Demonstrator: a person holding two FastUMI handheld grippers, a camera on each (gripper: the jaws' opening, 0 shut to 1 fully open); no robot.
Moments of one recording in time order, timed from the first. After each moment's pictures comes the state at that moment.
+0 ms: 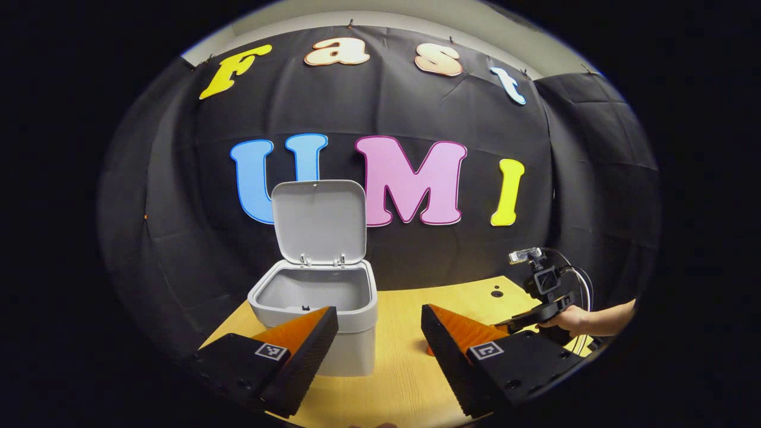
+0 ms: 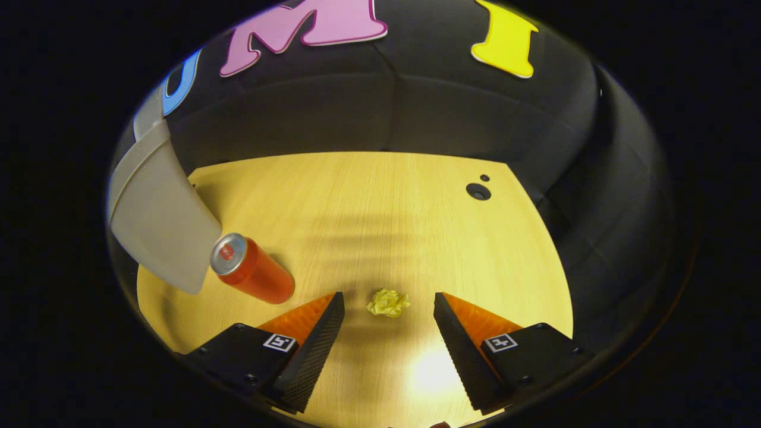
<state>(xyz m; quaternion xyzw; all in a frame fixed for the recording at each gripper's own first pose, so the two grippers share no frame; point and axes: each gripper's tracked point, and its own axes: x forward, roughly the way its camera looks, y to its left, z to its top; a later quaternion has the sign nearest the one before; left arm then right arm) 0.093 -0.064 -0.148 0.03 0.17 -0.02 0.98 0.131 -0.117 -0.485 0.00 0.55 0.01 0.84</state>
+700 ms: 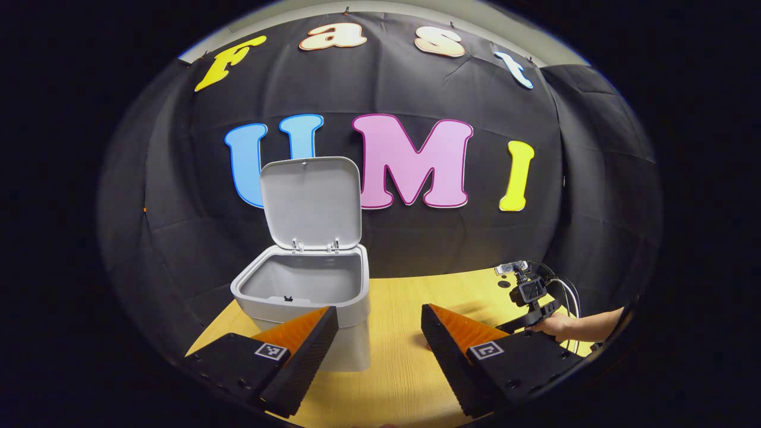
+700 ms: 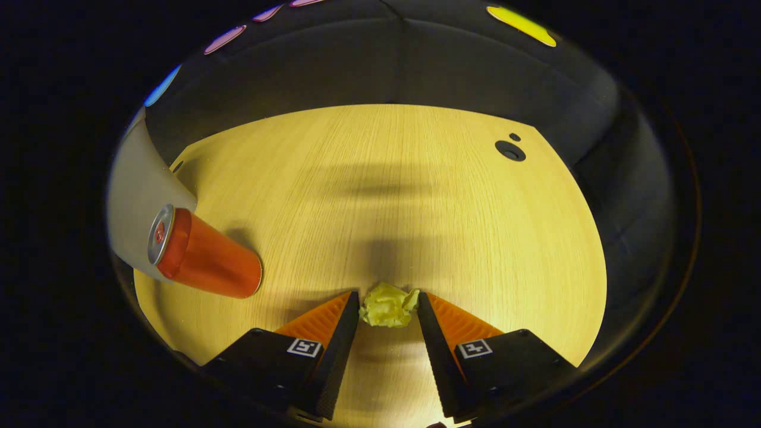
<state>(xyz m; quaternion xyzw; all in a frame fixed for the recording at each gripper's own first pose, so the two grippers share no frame) 0.112 -0.077 -0.171 0.03 0.20 0.00 0.98 0.121 -0.115 -0.550 0.00 0.60 0.02 0.80</state>
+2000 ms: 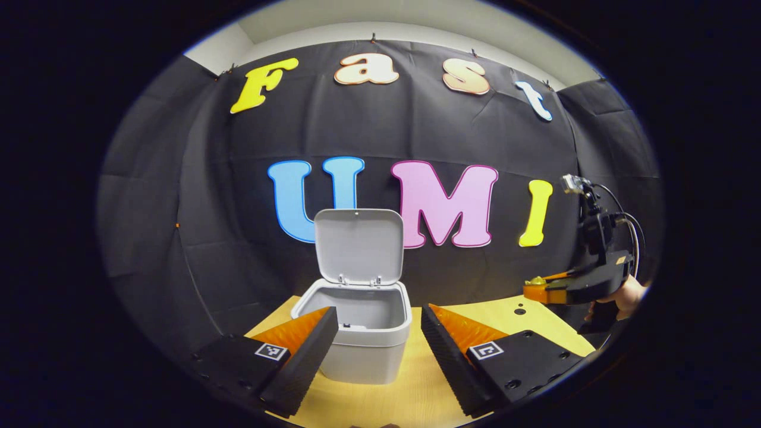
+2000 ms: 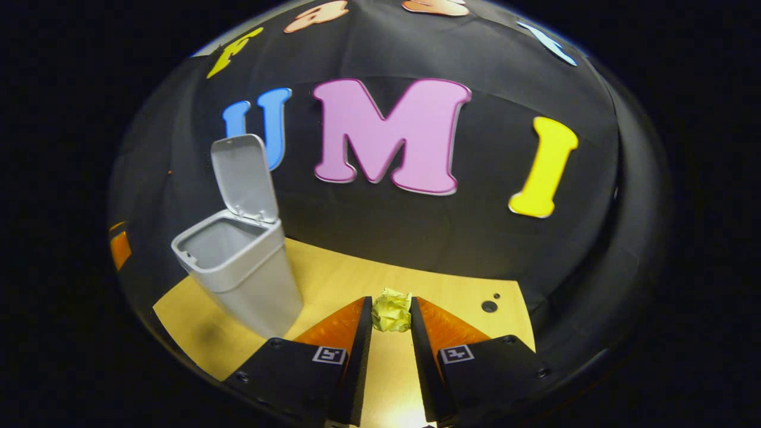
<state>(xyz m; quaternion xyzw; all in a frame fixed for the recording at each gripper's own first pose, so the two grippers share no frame) 0.071 -0.017 -0.088 0.02 0.11 0.06 0.99 0.193 0.033 -0.212 -0.03 0.31 0.14 0.94</state>
